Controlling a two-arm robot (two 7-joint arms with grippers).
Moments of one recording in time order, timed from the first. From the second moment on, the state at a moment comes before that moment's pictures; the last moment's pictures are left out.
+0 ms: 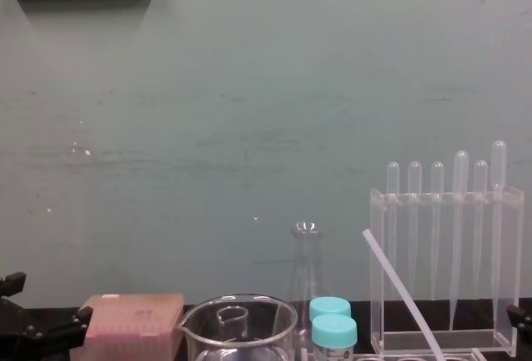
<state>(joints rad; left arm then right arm) -0.20 0.60 0.45 -1.41 -0.25 -0.12 0.03 0.20 0.60 -0.45 -1.41 0.25 -0.12 -0.03</state>
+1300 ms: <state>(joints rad) -0.20 0.60 0.45 -1.41 -0.25 -0.12 0.03 0.21 0.55 -0.38 -1.39 0.08 -0.35 -0.20</state>
